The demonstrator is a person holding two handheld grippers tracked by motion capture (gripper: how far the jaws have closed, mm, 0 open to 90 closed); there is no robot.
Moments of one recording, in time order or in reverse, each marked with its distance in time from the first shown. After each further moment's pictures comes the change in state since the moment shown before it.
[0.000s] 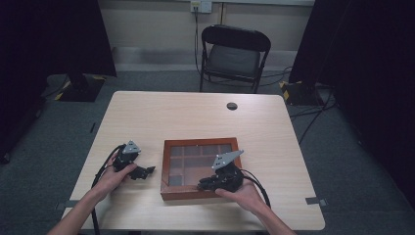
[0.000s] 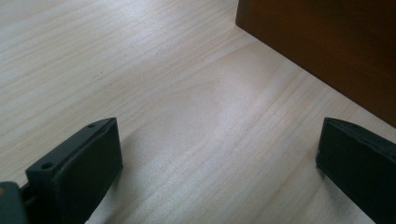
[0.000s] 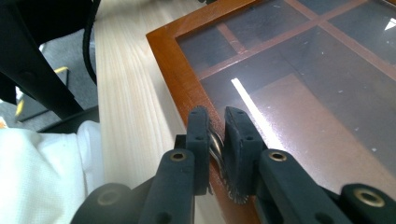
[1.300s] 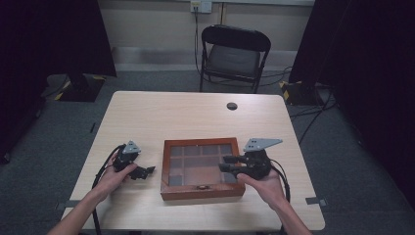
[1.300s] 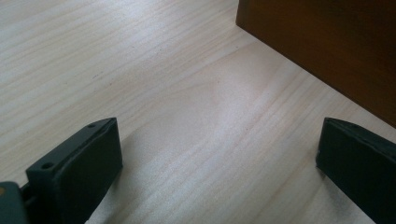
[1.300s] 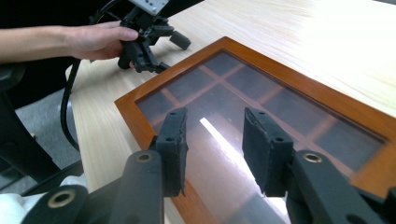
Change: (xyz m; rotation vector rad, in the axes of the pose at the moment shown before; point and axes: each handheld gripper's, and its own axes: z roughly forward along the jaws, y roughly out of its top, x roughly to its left) left arm 0.000 0.000 0.000 0.000 -0.001 -0.004; right arm -0.012 0.007 -0.078 -0.211 -0.162 0.122
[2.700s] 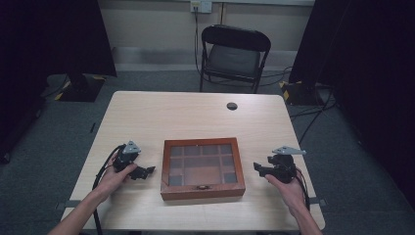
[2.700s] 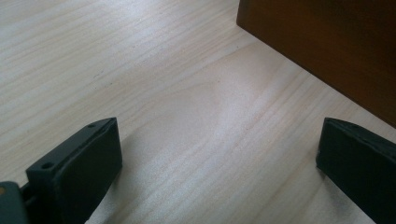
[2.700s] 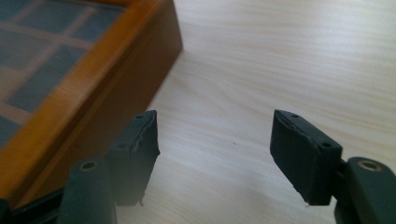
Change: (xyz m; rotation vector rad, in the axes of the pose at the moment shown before) left arm 0.000 0.000 0.000 0.001 0.005 0.002; right arm -0.079 -0.087 -0.029 0.062 -0.511 0.255
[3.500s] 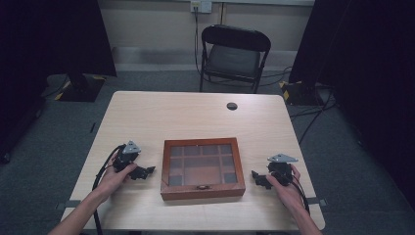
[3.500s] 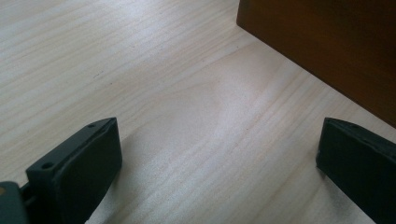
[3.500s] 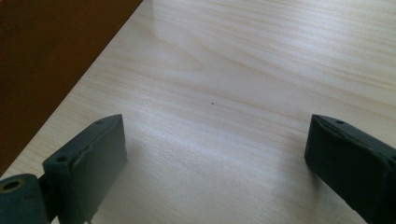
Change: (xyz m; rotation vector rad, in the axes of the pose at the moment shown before) left arm 0.000 0.000 0.000 0.000 0.000 -0.001; right arm -0.008 -0.034 0.030 0.058 -0.100 -0.060
